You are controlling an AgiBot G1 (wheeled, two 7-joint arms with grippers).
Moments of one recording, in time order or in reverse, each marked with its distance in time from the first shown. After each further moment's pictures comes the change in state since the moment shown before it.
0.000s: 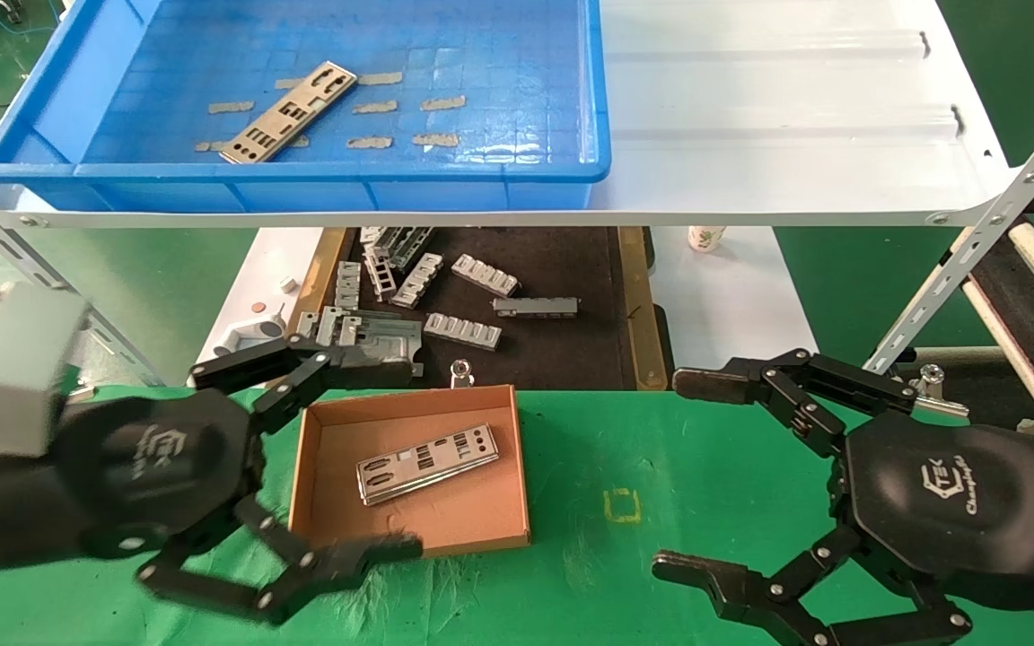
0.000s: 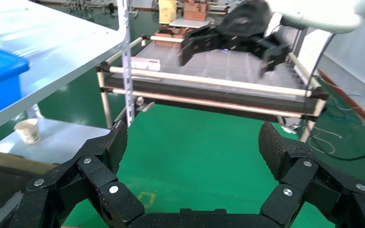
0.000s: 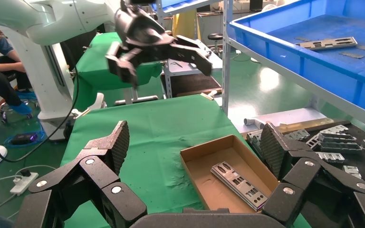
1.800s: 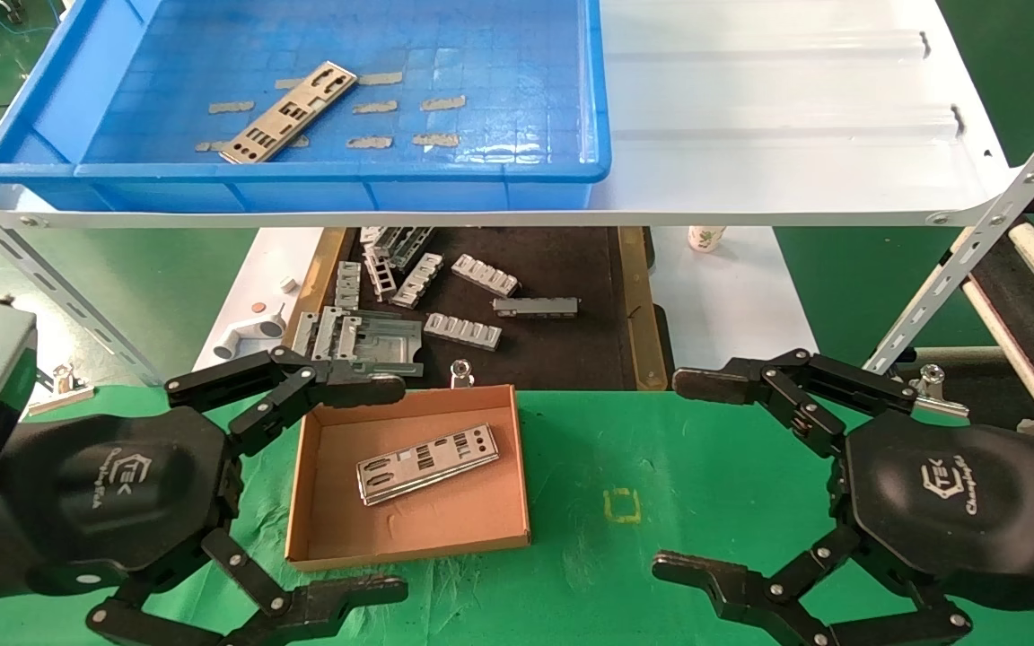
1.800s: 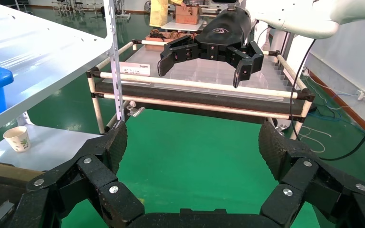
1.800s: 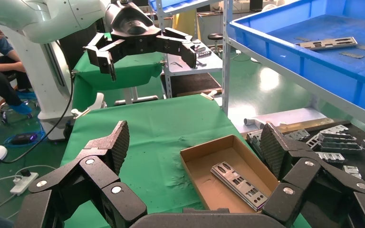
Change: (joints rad) left arm 0.034 -0.031 -0.041 -0.064 -0.029 0.015 -0.031; right arm 0.000 0.000 0.000 0.000 0.000 0.000 0.000
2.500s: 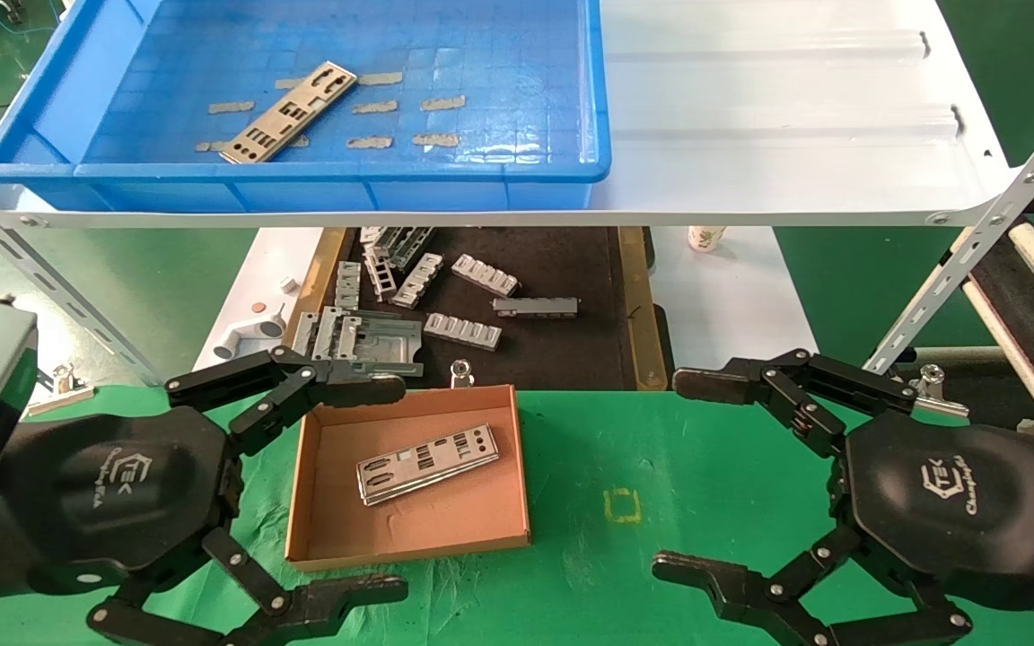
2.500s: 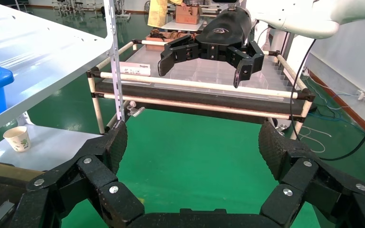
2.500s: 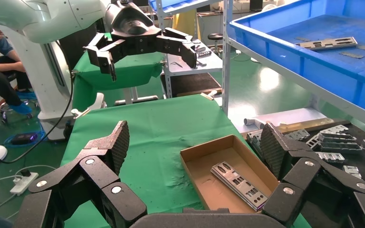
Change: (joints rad) left arm -0.001 0.001 0.001 0.001 0.000 0.000 0.001; right arm 0.000 0.000 0.000 0.000 0.000 0.000 0.000
